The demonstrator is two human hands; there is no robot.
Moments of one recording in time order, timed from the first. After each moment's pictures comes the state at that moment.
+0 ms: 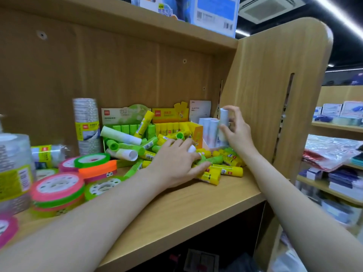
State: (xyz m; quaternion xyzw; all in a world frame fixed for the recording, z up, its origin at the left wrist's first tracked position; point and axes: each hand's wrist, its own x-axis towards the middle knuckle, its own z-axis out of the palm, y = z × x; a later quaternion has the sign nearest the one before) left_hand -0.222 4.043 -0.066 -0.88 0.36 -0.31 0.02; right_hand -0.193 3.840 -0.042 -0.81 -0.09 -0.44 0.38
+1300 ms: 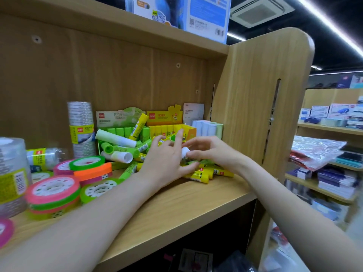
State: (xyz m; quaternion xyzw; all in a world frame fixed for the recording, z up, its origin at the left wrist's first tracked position) left_hand -0.221 4.045 -0.068 -0.87 0.30 -0.40 -0.03; right_hand -0.244 3.882 -0.040 -0.85 -0.20 -0.06 0.48
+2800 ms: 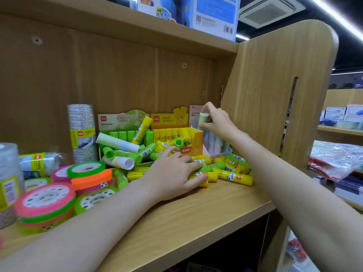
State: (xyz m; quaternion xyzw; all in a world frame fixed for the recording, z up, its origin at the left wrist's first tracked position) left_hand -0.216 4.047 -0.069 -0.86 0.40 -0.31 0.05; right_hand -0.130 3.852 0.001 -0.92 -0.10 -0.32 0.19
